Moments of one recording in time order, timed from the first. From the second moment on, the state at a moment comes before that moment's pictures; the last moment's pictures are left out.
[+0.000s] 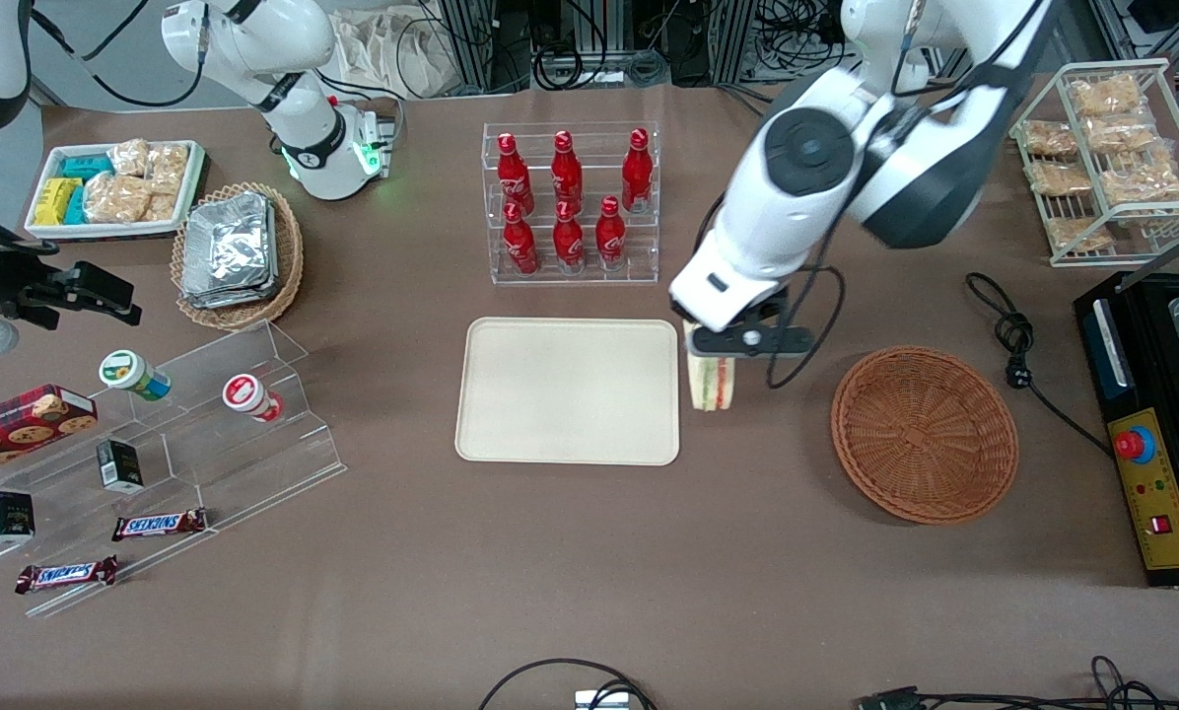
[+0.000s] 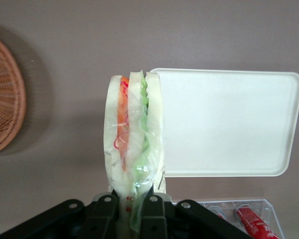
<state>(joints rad) -0.10 0.34 -0.62 -1.58 0.13 1.84 -0.70</state>
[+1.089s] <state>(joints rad) -0.25 0.70 -0.61 -1.62 0.49 2.10 -0.89</state>
